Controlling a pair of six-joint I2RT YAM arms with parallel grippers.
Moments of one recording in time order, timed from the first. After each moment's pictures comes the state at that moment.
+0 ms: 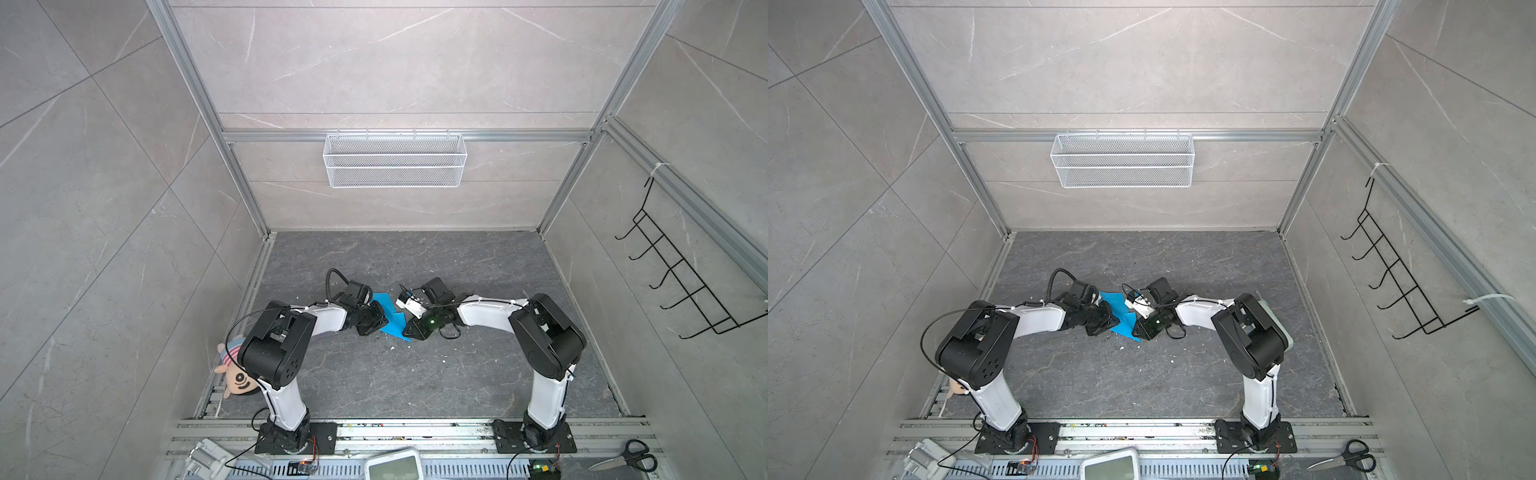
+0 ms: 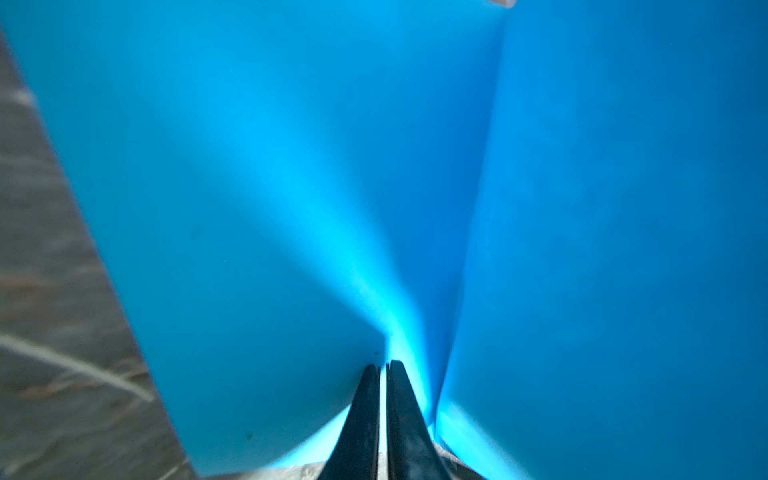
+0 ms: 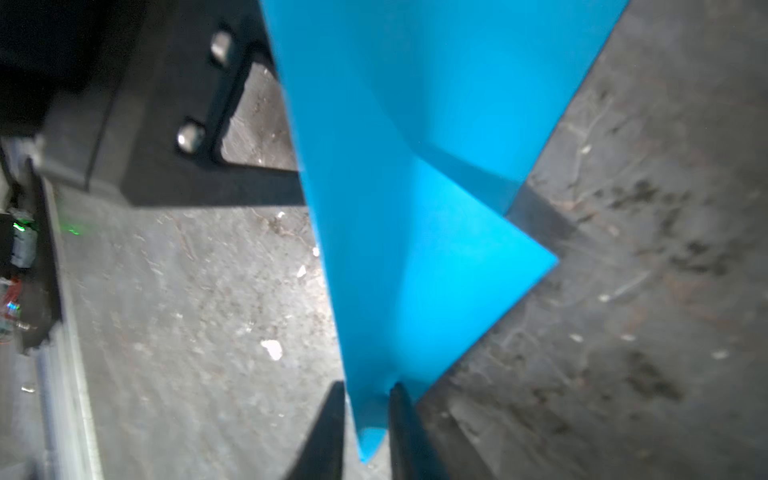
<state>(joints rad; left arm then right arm) -0.47 1.77 0.85 -0.07 0.44 -0.97 0.63 1.89 1.05 -0.20 -0.51 -0.03</state>
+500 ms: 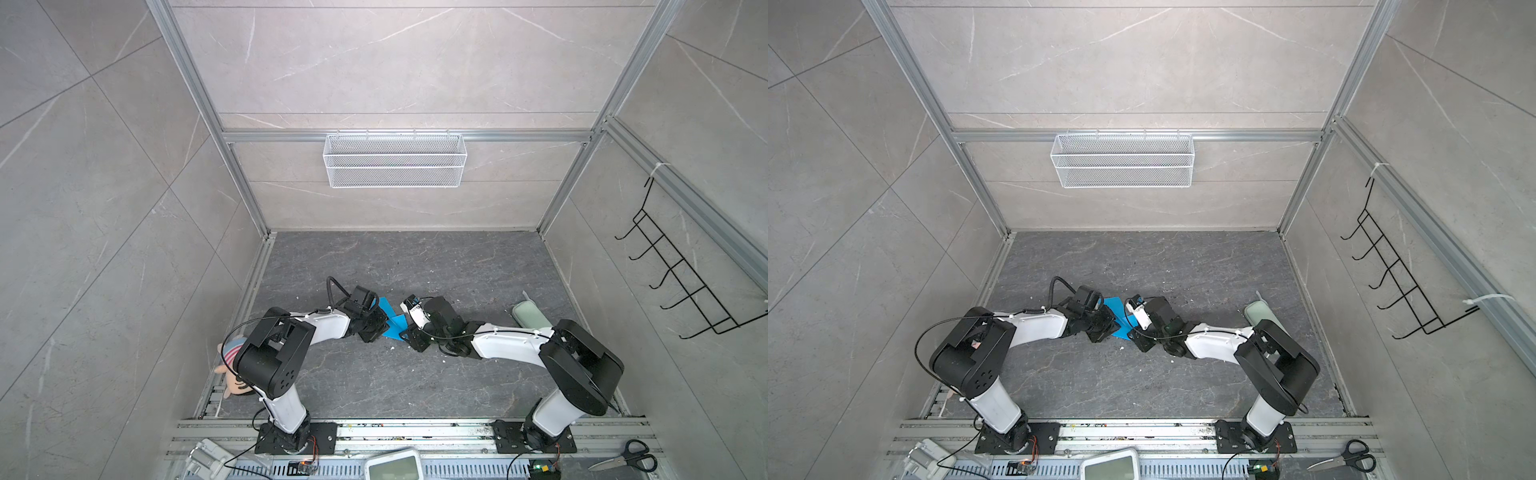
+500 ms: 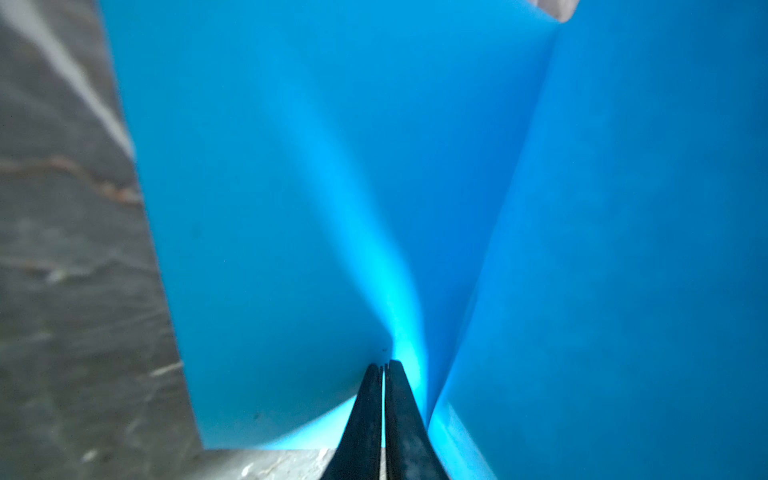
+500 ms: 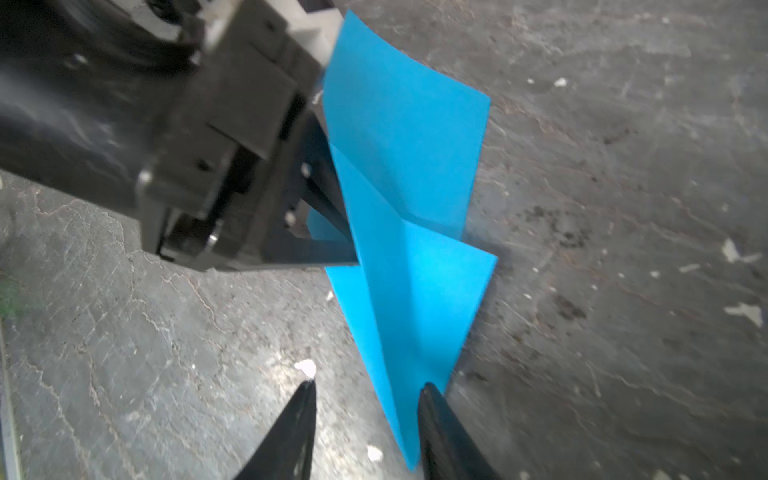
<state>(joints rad) -0.55 1.72 0.81 -0.08 0.33 -1.24 0.80 1.67 0.78 0.16 -0.17 0.15</state>
